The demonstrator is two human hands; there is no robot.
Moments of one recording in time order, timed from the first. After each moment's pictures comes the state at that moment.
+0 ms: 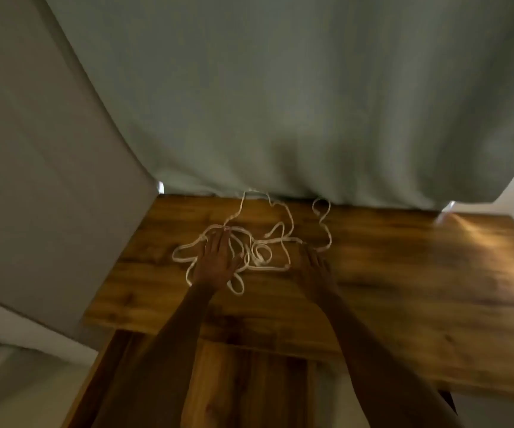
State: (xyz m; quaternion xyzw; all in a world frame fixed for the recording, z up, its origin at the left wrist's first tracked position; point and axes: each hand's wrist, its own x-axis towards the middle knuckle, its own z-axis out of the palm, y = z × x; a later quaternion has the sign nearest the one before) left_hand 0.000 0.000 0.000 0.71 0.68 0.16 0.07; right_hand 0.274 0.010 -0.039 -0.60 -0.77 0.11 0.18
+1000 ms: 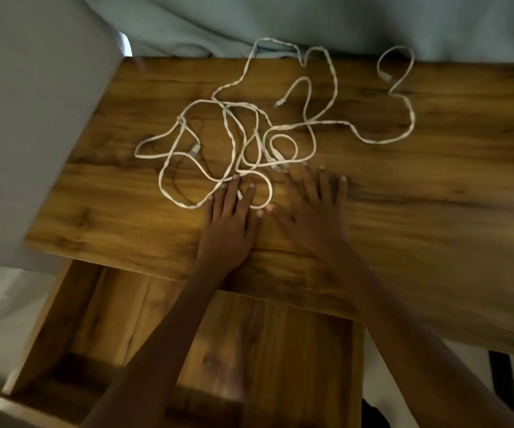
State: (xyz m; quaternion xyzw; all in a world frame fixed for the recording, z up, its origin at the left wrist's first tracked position) left_hand 0.009 -0.021 -0.179 0.71 0.68 0.15 0.04; right_hand 0.197 0.034 -0.184 -0.58 -0.81 0.06 0.08
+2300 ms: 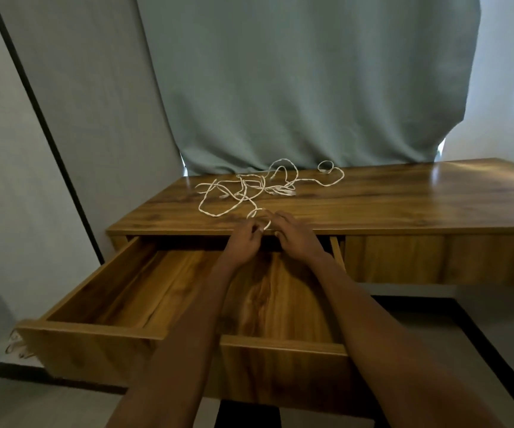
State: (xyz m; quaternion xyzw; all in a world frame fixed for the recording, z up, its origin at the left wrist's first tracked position) left_hand 0.021 -0.225 -0.185 0.73 0.52 0.42 0.11; right_hand 0.190 -0.183 -0.204 -0.45 -0.83 0.02 0.32
